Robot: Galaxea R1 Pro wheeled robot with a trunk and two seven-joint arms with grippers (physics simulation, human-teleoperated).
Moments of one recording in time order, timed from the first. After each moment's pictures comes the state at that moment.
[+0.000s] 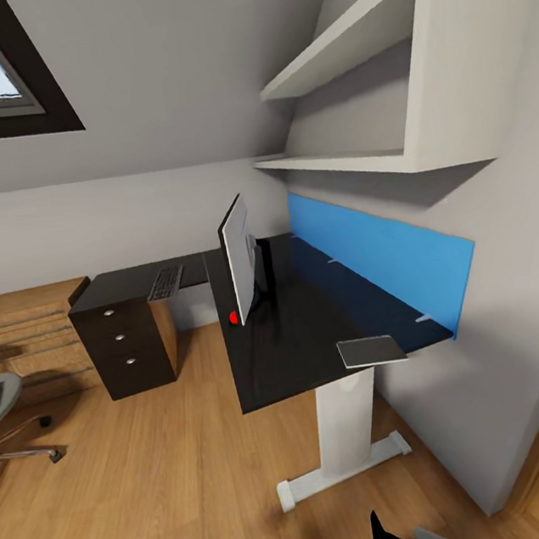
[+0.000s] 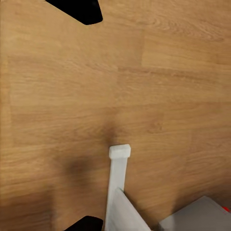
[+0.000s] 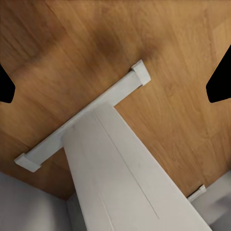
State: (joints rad) left arm 0.18 0.25 -0.18 -1.00 0.66 -0.20 -0.06; right arm -0.37 0.10 0.34 -0.04 -0.90 -0.72 0.25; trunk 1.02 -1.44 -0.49
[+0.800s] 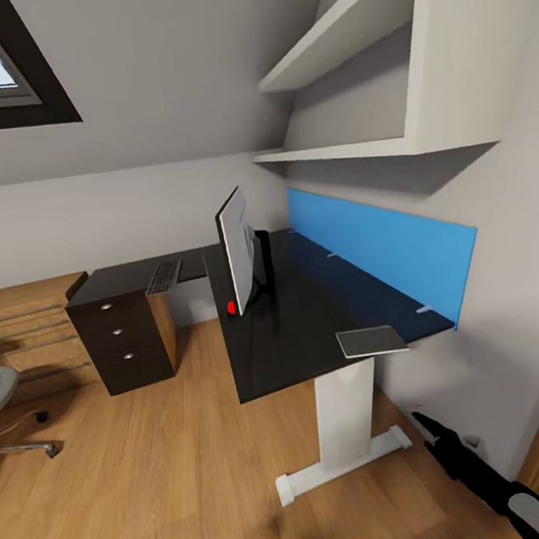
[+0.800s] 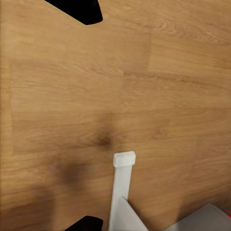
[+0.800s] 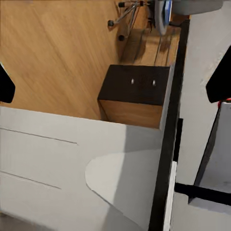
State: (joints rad) left arm 0.19 0.25 -0.18 -1.02 0.67 -0.20 -0.04; right arm -0.37 -0.29 0.16 -0.55 -1.42 0.25 0.62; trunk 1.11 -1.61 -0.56
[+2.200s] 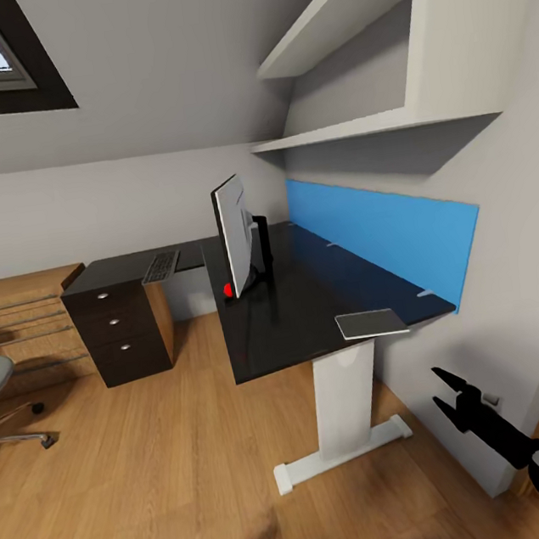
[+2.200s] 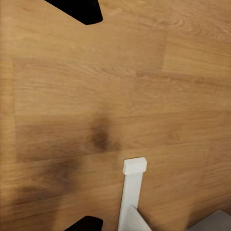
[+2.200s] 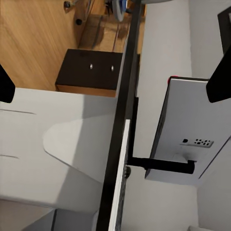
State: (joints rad) left arm 0.19 0.24 -0.18 -1.02 0.67 -0.20 -0.04; right arm -0.37 -0.34 -0.06 -0.77 -1.48 0.46 0.54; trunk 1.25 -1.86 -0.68
